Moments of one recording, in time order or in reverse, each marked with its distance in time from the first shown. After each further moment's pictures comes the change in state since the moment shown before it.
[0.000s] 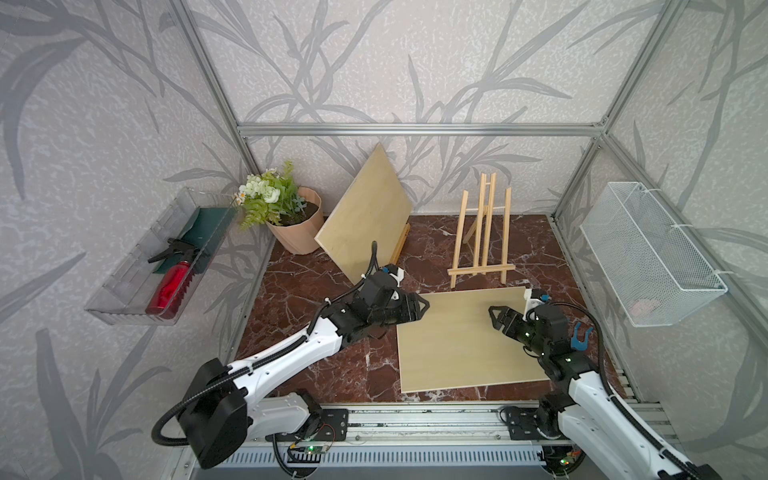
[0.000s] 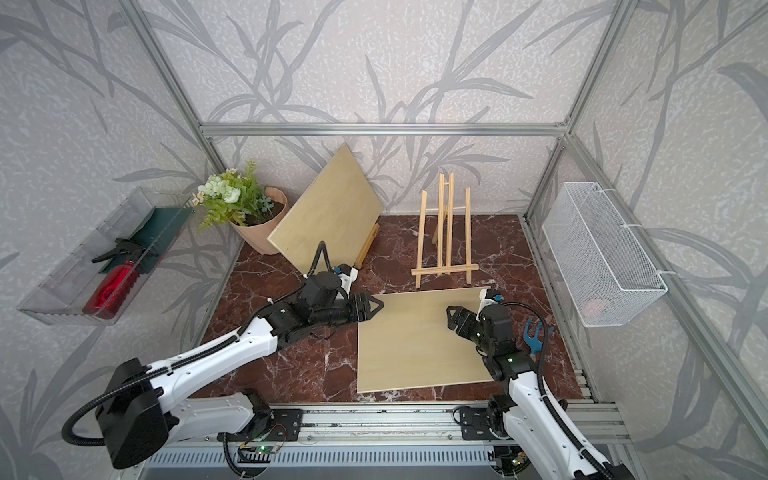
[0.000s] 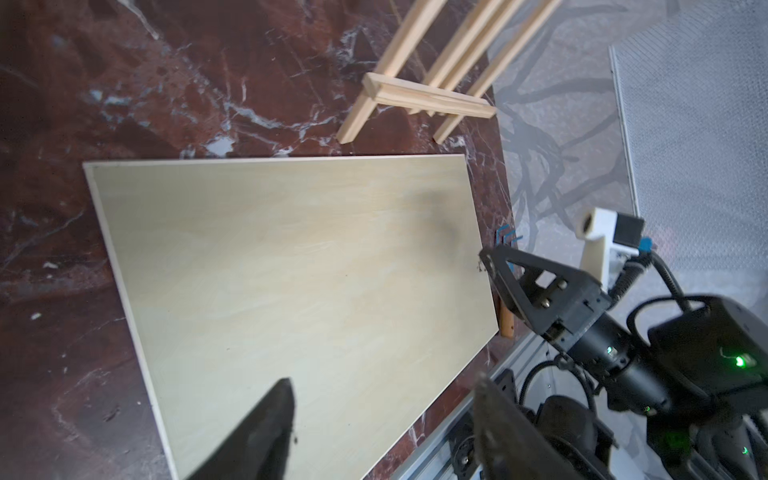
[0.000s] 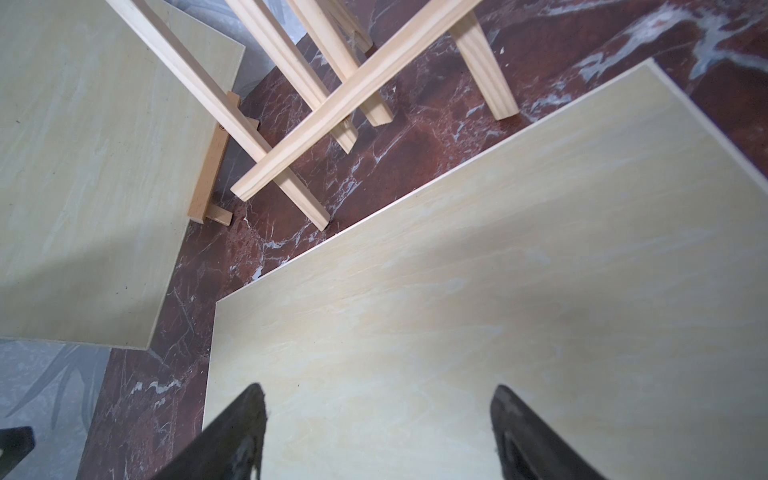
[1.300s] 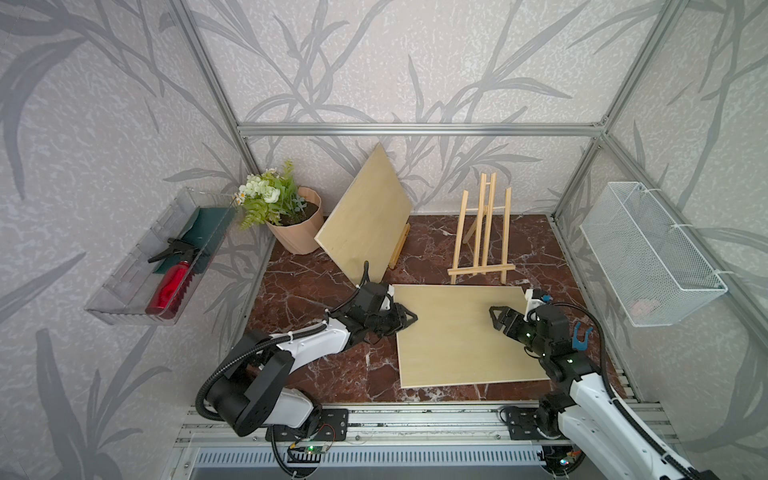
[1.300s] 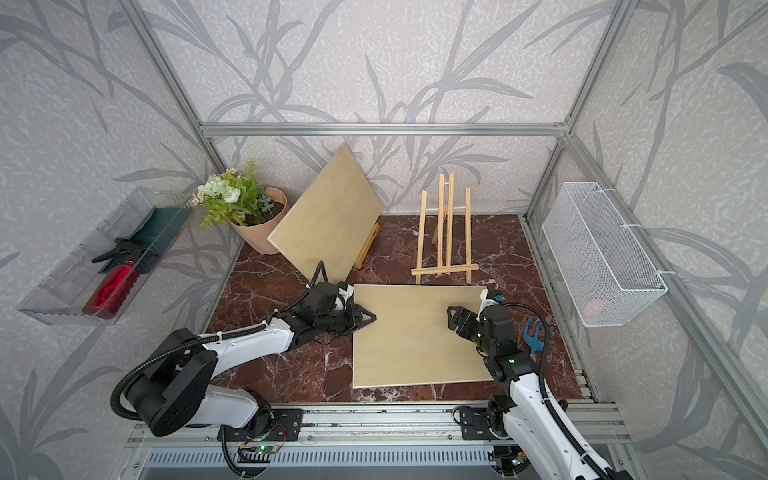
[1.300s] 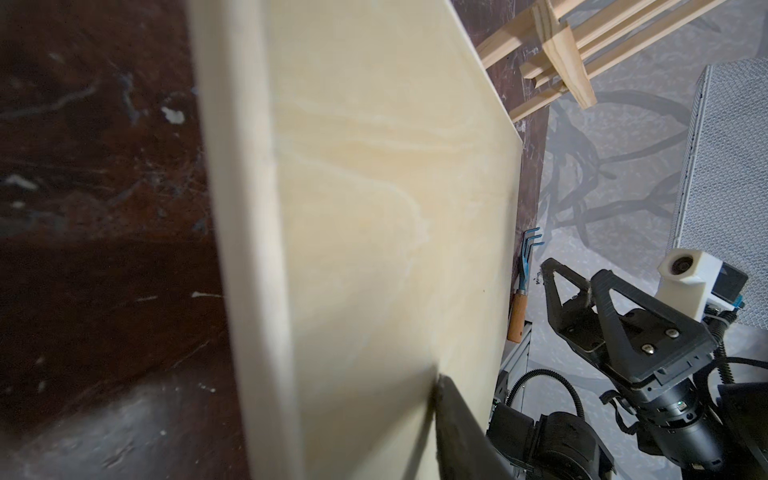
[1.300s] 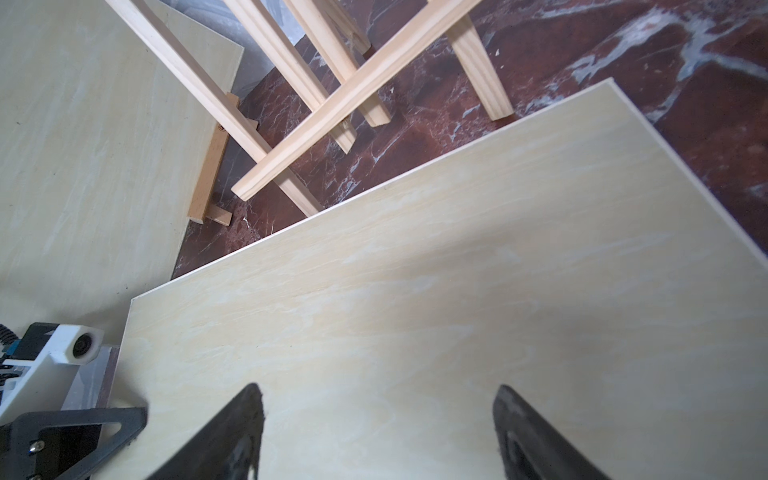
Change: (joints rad) left arm 0.190 0.220 -0.252 0.360 0.229 -0.116; right arm 0.001 -0.026 0.011 -0.039 0.010 0.002
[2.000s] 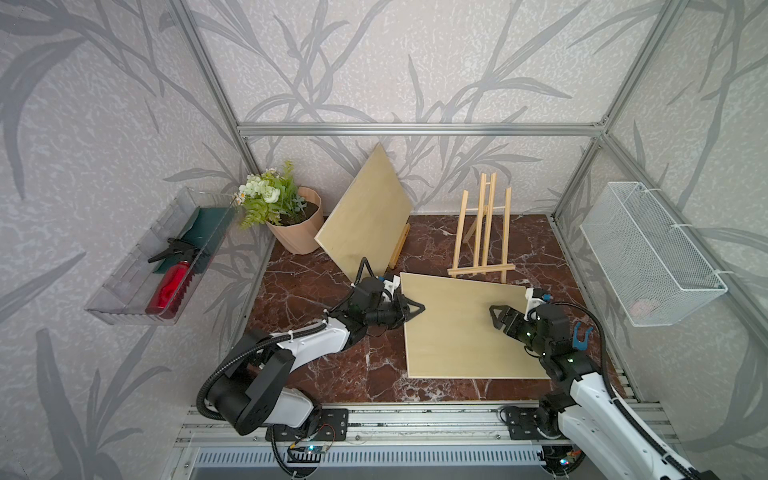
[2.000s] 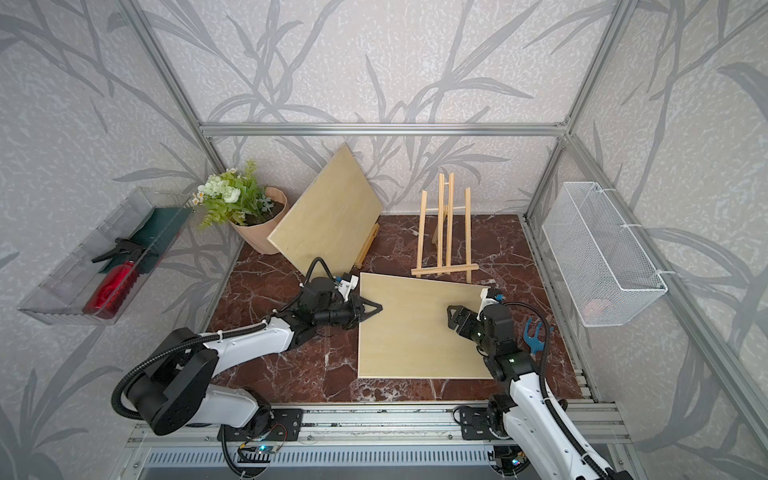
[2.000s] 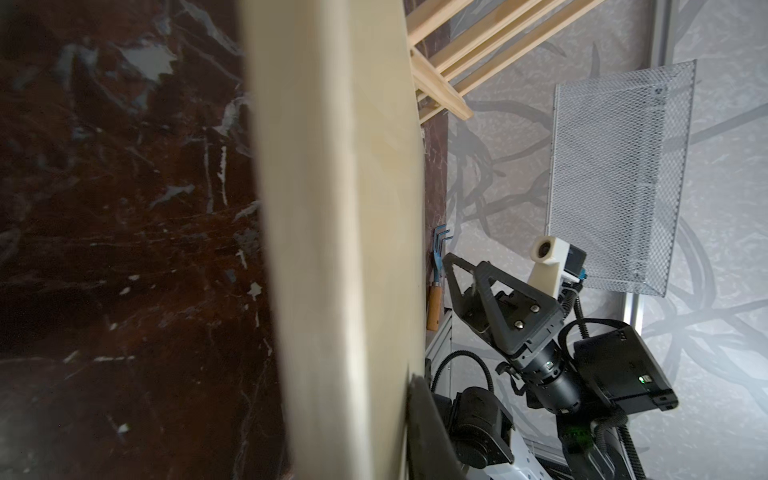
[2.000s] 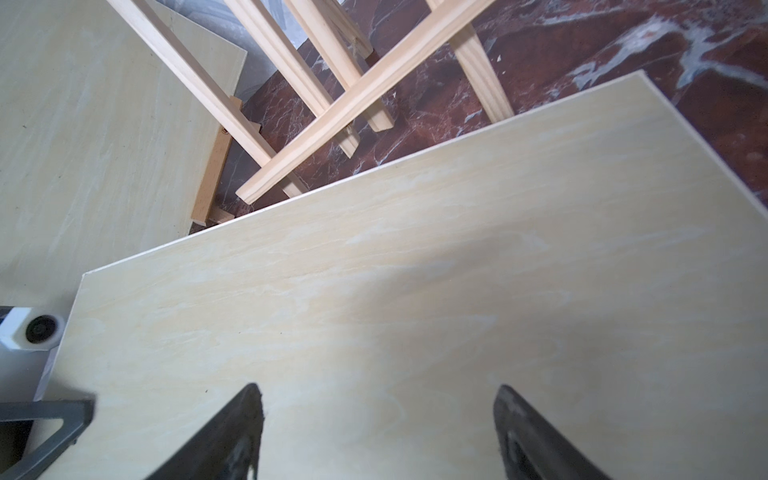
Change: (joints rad) left arm 0.000 0.006 -0.010 0.206 0.130 -0.105; right arm 0.000 0.000 0.009 -0.004 0.001 0.000
